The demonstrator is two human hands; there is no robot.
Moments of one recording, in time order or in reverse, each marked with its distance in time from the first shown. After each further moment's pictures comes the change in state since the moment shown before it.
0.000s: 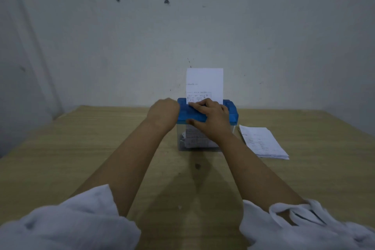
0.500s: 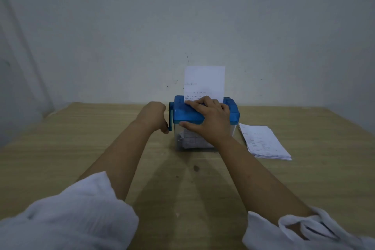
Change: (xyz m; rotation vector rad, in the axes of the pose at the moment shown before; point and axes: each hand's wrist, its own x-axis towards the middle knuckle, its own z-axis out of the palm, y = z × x) left_hand 0.036 -0.025 0.037 -0.302 -0.174 -0.130; right_hand -0.002 -0.002 0.005 -0.087 0.048 -0.029
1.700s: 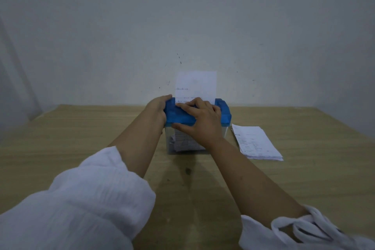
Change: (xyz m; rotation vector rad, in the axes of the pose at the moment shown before) left_hand 0.002 0.051 -0.014 -1.525 -0.191 -0.411; right_hand 0.001 0.000 0.000 0.017 -0.013 0.009
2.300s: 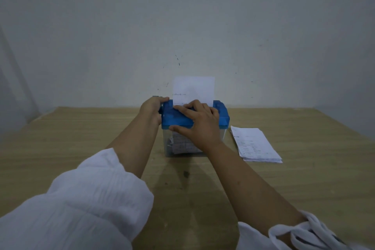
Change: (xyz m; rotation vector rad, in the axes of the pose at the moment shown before) left_hand 0.034 -0.002 -0.011 -0.192 0.033 0.058; right_hand 0.000 0.001 0.001 0.022 0.010 -0.005
